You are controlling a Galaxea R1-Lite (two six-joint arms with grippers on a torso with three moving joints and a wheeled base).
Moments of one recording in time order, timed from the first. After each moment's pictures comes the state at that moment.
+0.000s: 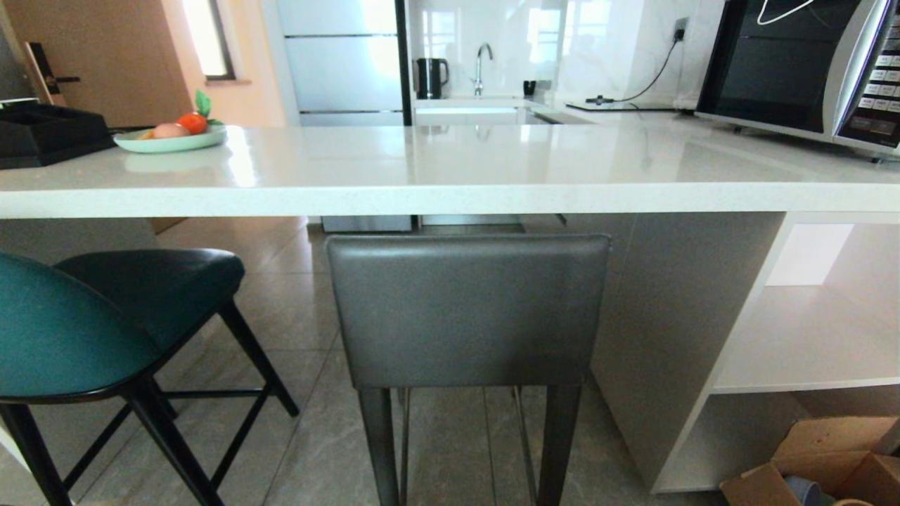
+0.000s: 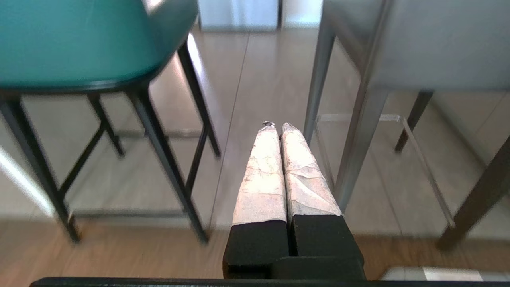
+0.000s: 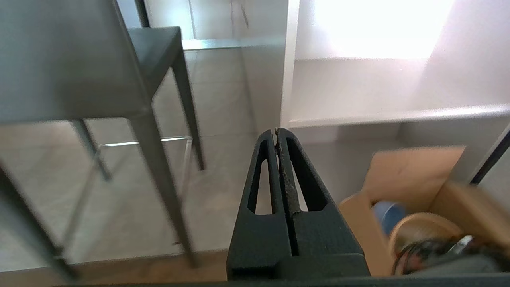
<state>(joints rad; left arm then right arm) 0.01 0.01 -0.07 0.09 0.02 0.03 0.01 0.00 -0.13 0.11 -0.08 -0.04</state>
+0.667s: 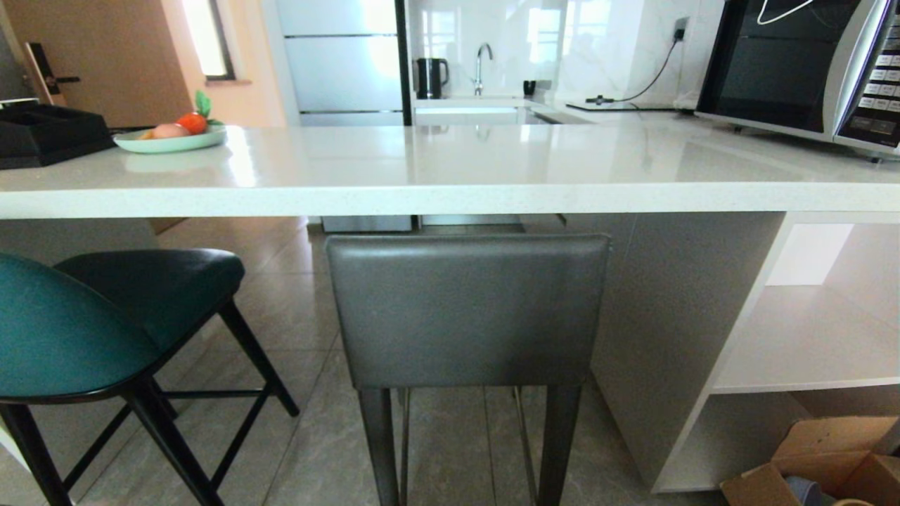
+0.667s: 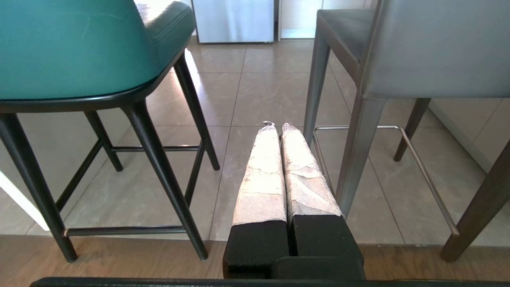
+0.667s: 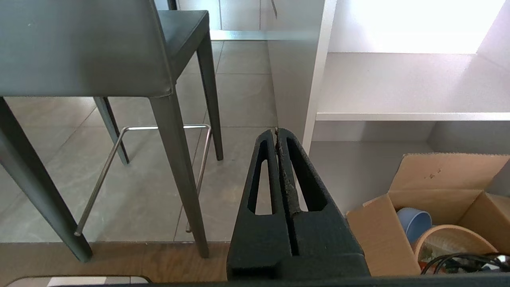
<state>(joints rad) 0.00 0.00 0.00 0.00 0.01 0.04 0.01 0.00 0.00 0.00 0.02 -0.04</state>
